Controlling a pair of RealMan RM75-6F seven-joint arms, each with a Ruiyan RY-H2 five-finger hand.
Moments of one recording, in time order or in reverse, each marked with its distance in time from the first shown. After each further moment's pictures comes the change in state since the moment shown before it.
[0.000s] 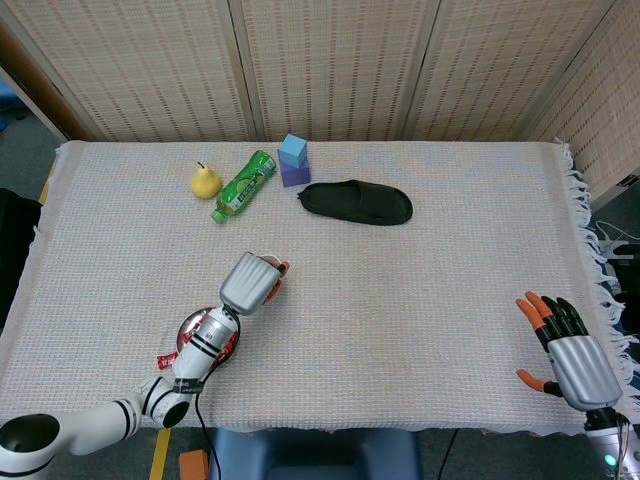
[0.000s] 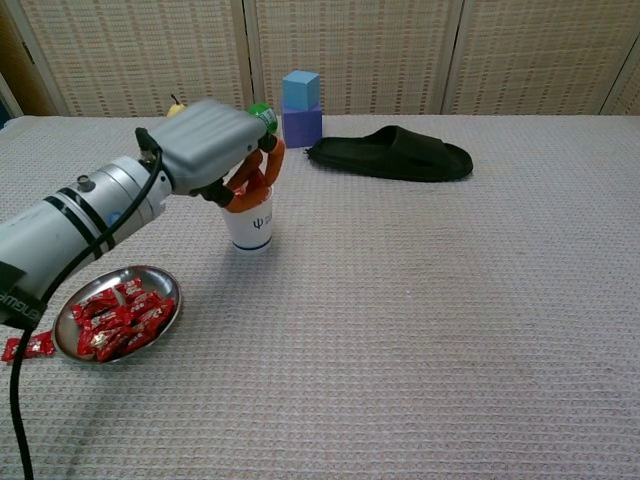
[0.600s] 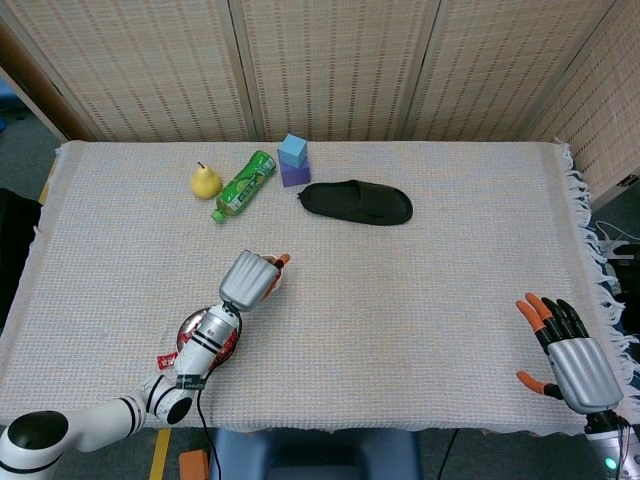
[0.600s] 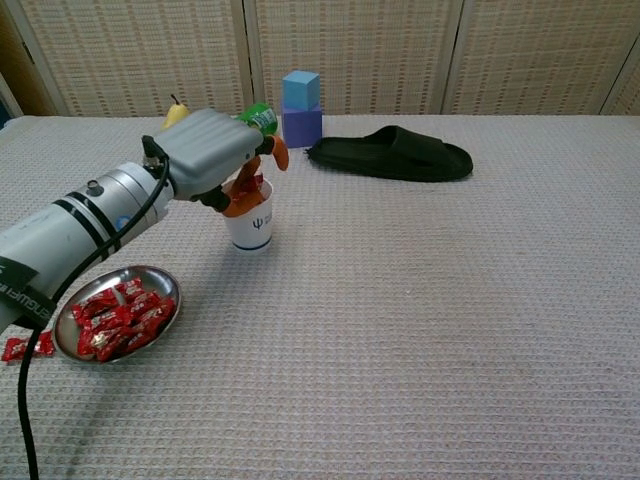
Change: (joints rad) left arm -0.020 -0.015 0.022 0.030 -0.069 -0.007 0.043; right arm -0.010 0.000 -0.006 -0.003 -0.017 0.024 -0.004
